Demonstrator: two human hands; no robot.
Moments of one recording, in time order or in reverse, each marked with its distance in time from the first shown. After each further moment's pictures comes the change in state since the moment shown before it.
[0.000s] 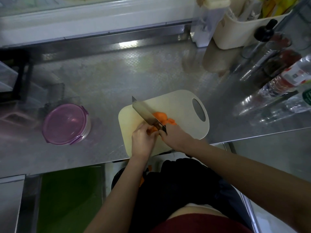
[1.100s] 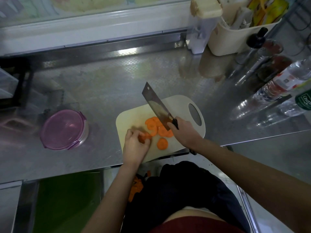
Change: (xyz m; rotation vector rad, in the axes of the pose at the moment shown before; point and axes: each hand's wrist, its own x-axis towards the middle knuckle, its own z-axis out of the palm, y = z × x) left_hand -0.005 -0.015 -0.007 0.054 -0.050 -0.118; right_hand -0.001 0.032 -0.032 0.205 0.148 0.030
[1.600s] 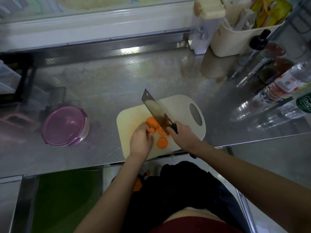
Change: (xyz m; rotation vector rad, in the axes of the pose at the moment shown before) left_hand 0.010 0.018 0.009 0.040 -0.083 0.068; right_hand -0.003 0.011 0.013 0.007 -0.056 -0.030
